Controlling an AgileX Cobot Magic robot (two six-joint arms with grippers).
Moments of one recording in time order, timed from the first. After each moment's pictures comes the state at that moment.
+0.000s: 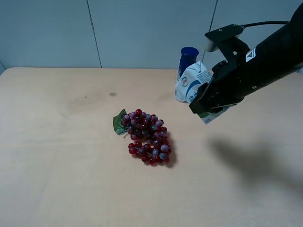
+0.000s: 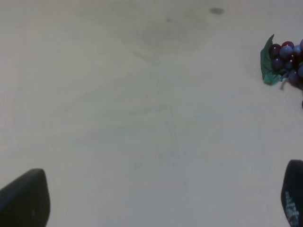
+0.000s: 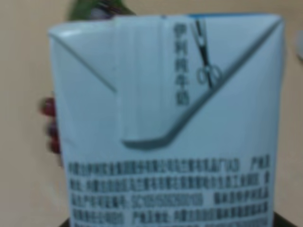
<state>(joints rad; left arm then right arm) -0.04 0.00 -0.50 -0.04 1.06 0.02 0.57 1.37 -0.87 0.24 0.55 -0.28</state>
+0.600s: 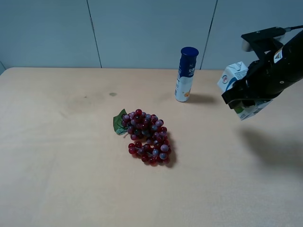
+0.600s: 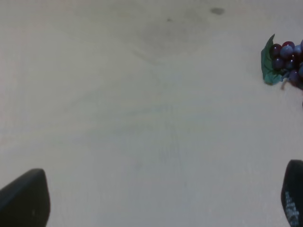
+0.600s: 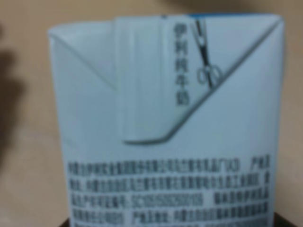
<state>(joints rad) -0.04 0.00 -0.50 -0.04 1.06 0.02 0.37 1.38 -0.87 -0.06 0.65 0.04</state>
